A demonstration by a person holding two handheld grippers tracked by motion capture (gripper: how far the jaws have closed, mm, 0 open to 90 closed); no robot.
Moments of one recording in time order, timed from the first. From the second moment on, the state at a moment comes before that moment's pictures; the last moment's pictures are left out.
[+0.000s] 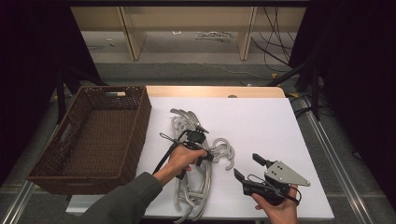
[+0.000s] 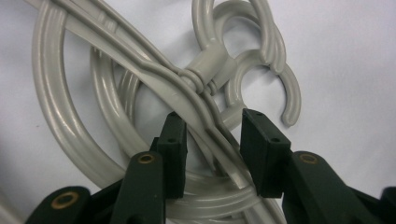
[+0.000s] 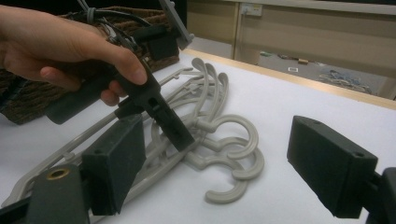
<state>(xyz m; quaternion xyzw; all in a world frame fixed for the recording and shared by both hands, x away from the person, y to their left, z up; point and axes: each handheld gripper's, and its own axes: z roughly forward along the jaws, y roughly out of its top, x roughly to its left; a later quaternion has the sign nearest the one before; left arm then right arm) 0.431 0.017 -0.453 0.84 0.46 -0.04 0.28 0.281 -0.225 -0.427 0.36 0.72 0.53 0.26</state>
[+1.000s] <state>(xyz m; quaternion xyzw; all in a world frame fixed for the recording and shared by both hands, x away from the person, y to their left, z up) 0.393 0.112 -0.410 0.77 0.51 -0.08 0.37 0.281 -0.225 -0.428 0.36 0.72 0.53 0.26</state>
